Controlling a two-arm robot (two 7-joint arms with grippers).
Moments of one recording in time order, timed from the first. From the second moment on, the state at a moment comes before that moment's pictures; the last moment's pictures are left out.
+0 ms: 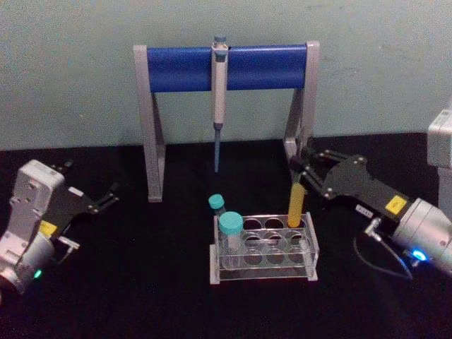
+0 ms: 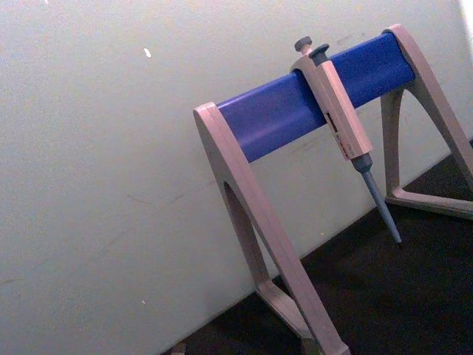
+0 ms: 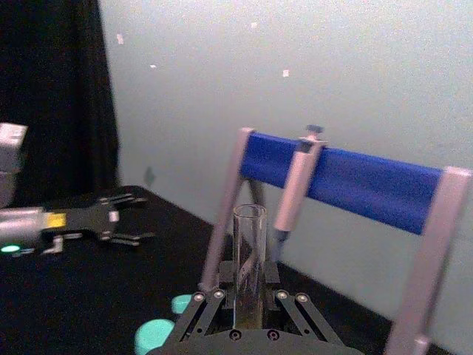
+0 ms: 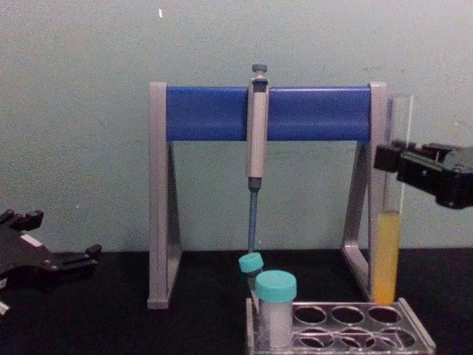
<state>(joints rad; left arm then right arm) -0.20 0.60 0.45 -1.41 -0.25 -0.12 0.03 0.13 0.54 -0.30 -1.69 0.52 -0.02 0.49</state>
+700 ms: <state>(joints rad) -0.20 0.60 0.45 -1.41 -0.25 -0.12 0.03 0.26 0.47 -0.39 -1.56 0.56 -0.05 0.54</state>
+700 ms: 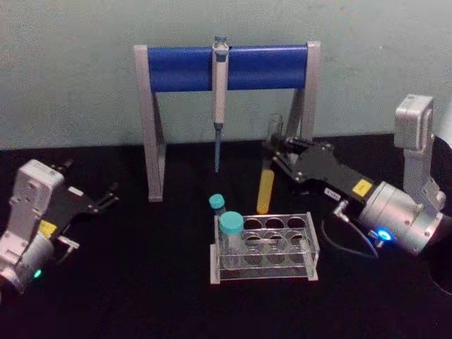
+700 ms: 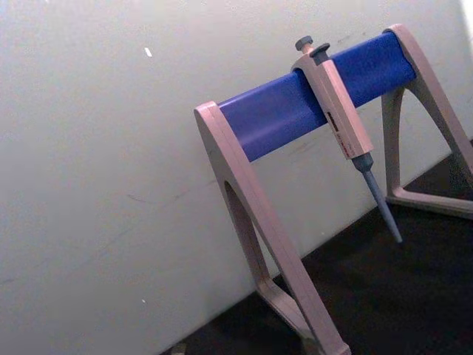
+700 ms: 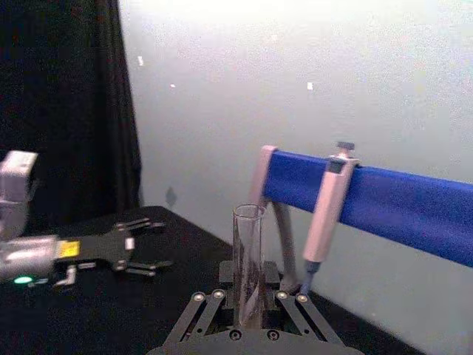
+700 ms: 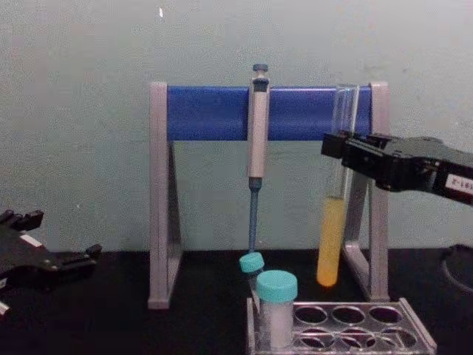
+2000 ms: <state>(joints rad) -0.20 0.60 0.45 -1.41 -0.25 -0.12 0.03 0.11 0.56 -0.31 -1.69 0.57 -0.03 0.51</state>
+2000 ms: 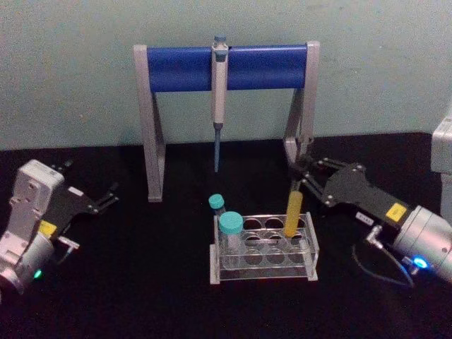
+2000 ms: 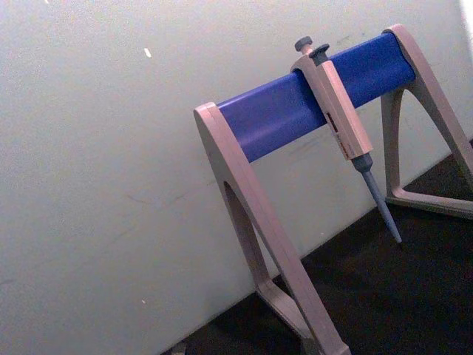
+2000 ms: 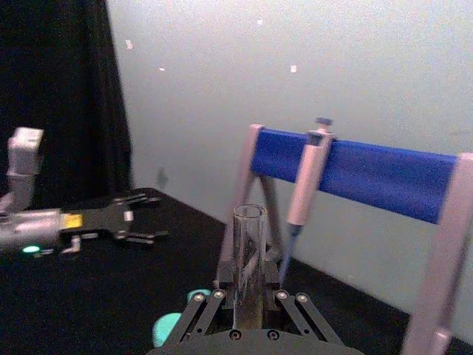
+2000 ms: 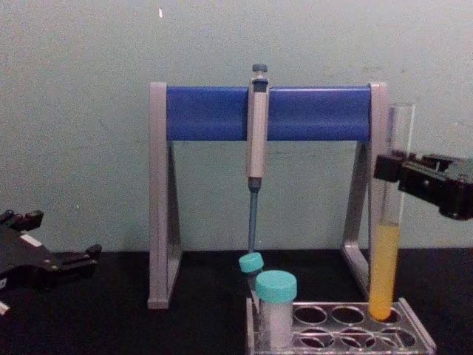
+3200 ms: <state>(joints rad) -0.20 0.60 0.45 -1.41 -0.25 -0.12 0.03 0.28 0.47 -0.38 -1.53 0.55 -0.05 0.51</state>
